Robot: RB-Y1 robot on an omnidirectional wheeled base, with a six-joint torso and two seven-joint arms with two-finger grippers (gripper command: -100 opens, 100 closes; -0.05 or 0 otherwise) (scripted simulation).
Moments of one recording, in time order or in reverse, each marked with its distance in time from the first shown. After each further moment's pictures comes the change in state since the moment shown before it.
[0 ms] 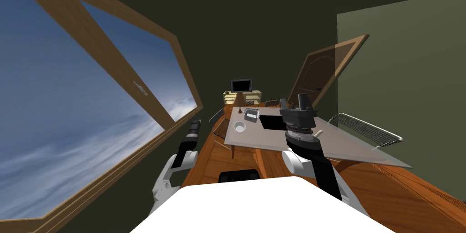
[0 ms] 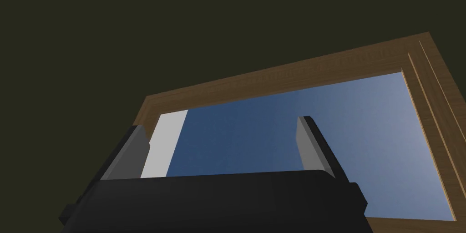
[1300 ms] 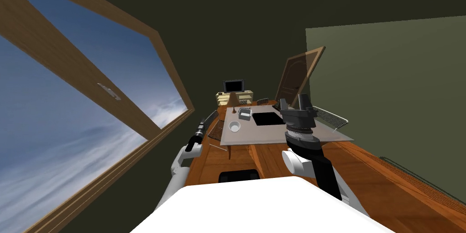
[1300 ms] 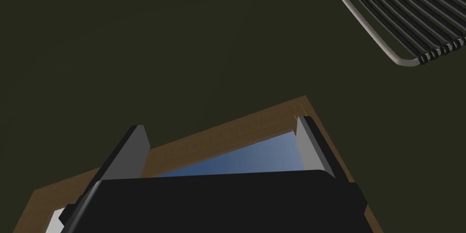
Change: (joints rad) left arm -0.215 0.025 0.020 0.368 0.019 0.220 -0.004; right arm 0.000 0.000 0.000 0.000 0.000 0.000 0.000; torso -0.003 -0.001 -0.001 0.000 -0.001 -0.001
